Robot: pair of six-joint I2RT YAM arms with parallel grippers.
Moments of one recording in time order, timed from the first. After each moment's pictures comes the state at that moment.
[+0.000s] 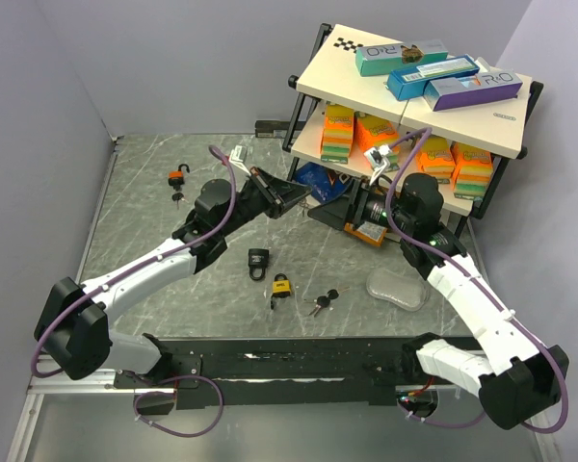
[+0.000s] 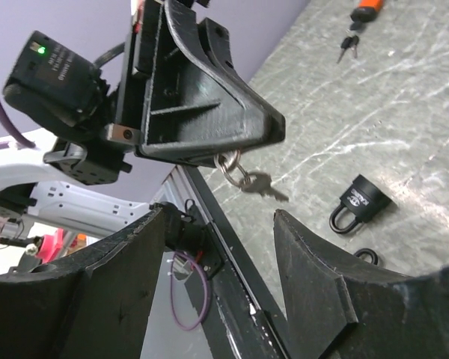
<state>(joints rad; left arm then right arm) -0.70 1.35 0.97 0.46 0.21 -1.34 0.38 1.04 0.96 -0.02 -0.71 0.70</state>
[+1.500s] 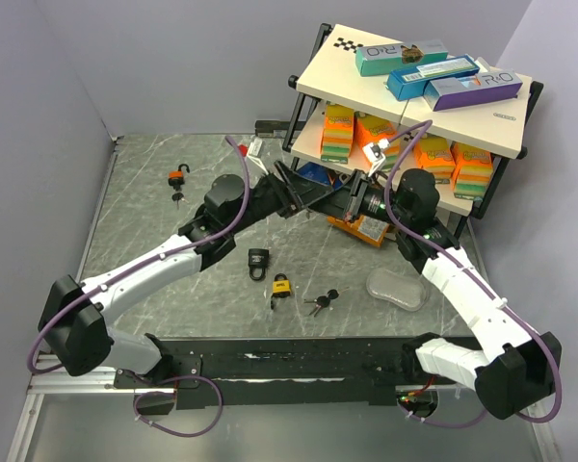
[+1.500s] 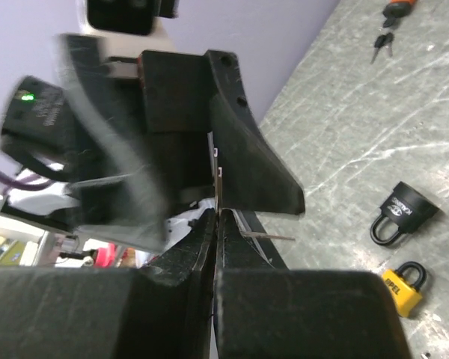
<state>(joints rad) -0.77 1.37 1.07 0.40 0.22 -1.13 0.37 1.09 0.96 0.11 -0.75 0.89</state>
